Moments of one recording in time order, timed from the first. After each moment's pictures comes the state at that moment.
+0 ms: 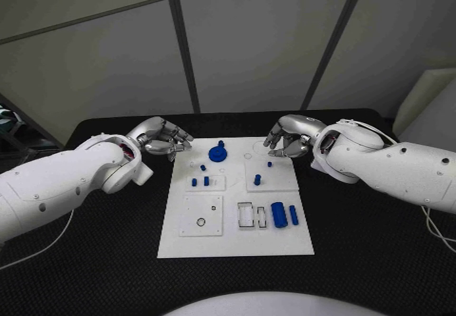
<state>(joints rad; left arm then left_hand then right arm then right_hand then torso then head) 1.14 -0.84 0.06 1.32 -0.77 -0.19 0.14 1.38 -0.16 0.43 -0.02 0.18 0.98 0.17 0.10 0.07 0.97 0.12 0.33 0.10 1.20 0.03 1.05 0.47 0.20 1.16 0.13 0.67 1.06 1.23 -0.79 -0.02 1.43 -1.45 -0.25 -0.03 1.50 -0.16 0.23 0.14 0.31 1.10 0.14 0.07 0.07 1.24 0.07 0.07 0.07 1.46 -0.01 0.51 0.53 0.18 1.19 0.09 0.81 0.65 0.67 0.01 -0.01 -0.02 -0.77</state>
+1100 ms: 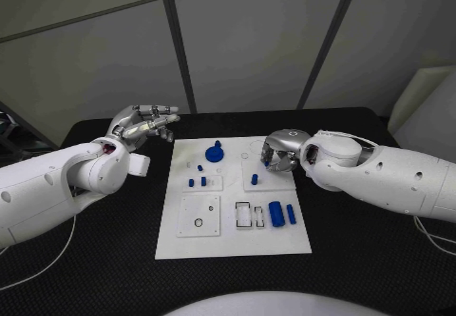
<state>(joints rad) 1.14 -0.90 0.06 1.41 -0.11 -0.20 0.39 1.39 -0.15 0.43 -0.02 0.18 0.98 0.18 0.12 0.07 0.98 0.11 0.37 0.10 1.18 0.03 1.04 0.44 0.14 1.13 0.12 0.61 1.03 1.19 -0.76 -0.03 1.44 -1.71 -0.12 -0.15 1.48 -0.17 0.33 0.14 0.27 1.10 0.15 0.07 0.07 1.19 0.08 0.07 0.07 1.46 -0.01 0.99 0.92 0.12 1.29 0.10 1.22 1.10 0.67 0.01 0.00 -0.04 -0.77</state>
